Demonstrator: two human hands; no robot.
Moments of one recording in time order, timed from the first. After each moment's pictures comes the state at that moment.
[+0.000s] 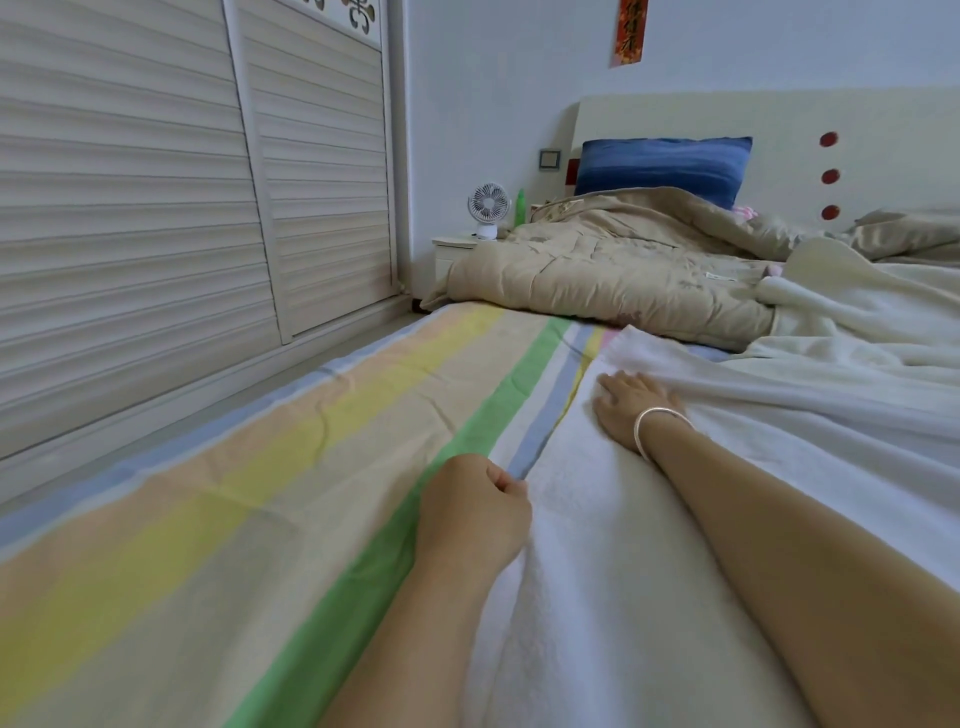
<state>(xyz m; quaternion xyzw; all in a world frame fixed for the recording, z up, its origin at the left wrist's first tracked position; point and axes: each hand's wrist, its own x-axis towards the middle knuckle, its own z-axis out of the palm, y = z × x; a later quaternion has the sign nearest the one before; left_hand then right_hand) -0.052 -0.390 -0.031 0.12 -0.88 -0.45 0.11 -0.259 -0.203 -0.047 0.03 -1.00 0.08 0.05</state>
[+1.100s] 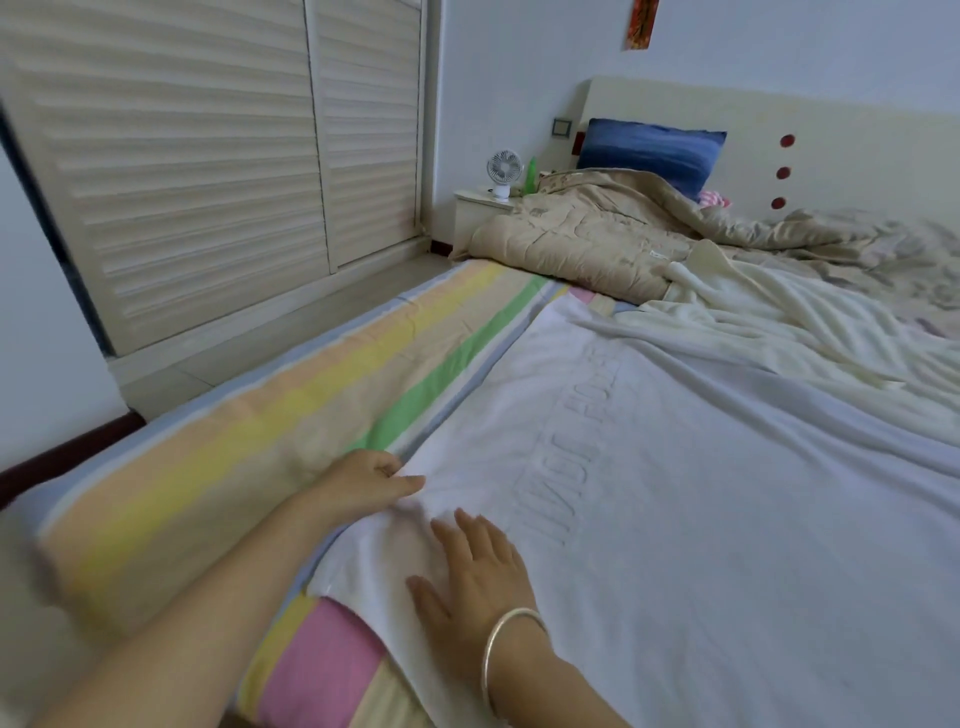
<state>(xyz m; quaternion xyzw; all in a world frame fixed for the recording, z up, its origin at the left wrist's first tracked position) 0.292 -0.466 0.039 0.14 -0.88 -0.45 -0.08 0.352 -0.285 0.013 0.24 -0.96 0.14 0.02</state>
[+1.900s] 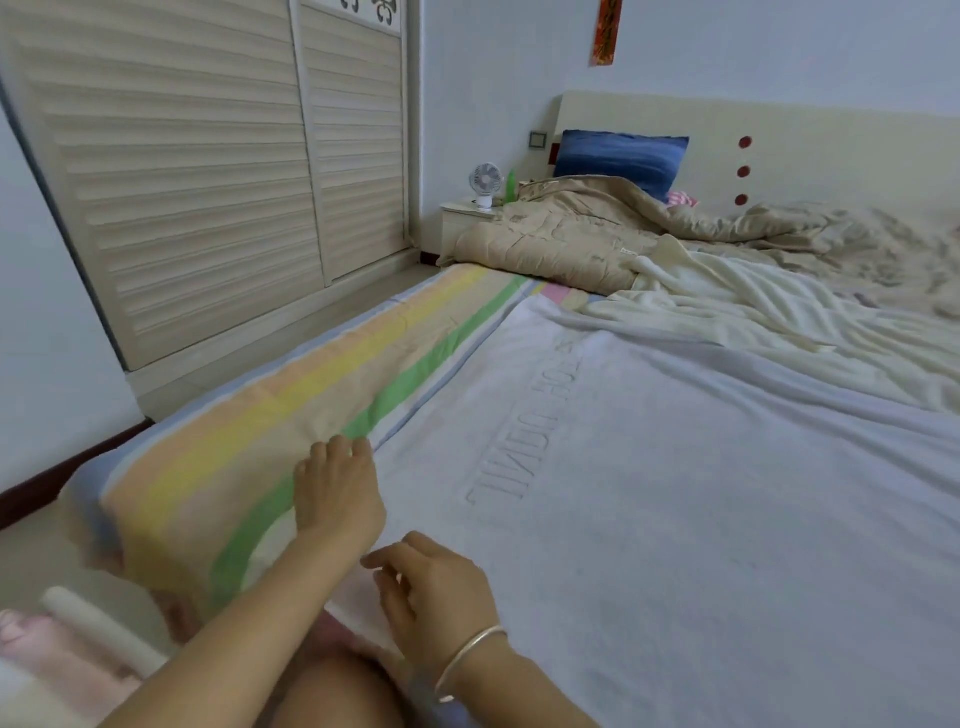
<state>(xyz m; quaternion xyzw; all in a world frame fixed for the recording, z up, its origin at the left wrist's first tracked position) 0.389 -0.424 0.048 0.17 -0.98 -0.01 0.10 0.444 -0.287 0.012 0.31 -0.88 0.36 0.08</state>
